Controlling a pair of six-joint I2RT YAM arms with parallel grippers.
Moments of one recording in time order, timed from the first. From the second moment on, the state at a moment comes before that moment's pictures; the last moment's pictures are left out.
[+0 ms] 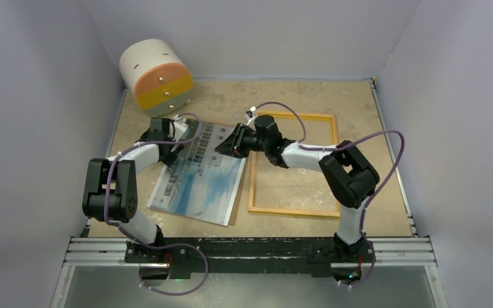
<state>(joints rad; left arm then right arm) -0.06 1.61 0.84 -0.17 -0.26 0.59 0.69 1.89 1.10 0.39 -0.50 1.18</state>
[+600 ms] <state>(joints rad) -0.12 1.60 1.26 -0.56 -0.10 0.57 0.33 1.68 1.31 -0.14 -0.66 0.80</state>
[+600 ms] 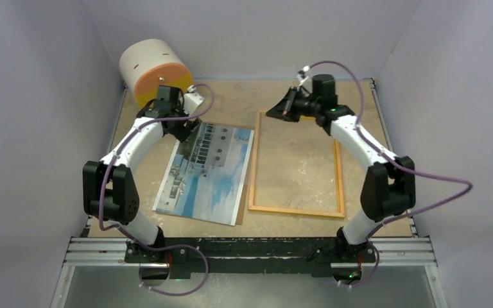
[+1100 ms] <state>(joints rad) -0.57 1.97 1.56 -0.56 0.12 0.39 0.00 1.47 1.63 -0.73 -0.26 0.56</state>
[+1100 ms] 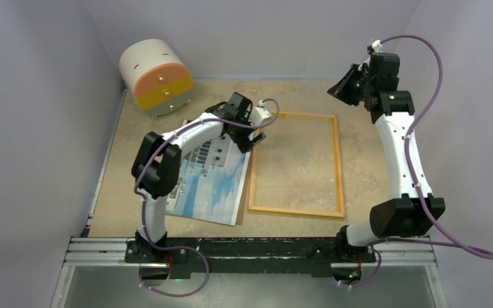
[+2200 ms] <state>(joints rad) -0.69 1.99 1.34 -0.32 0.06 0.41 -0.04 1.51 1.71 -0.86 -0.25 0.49</state>
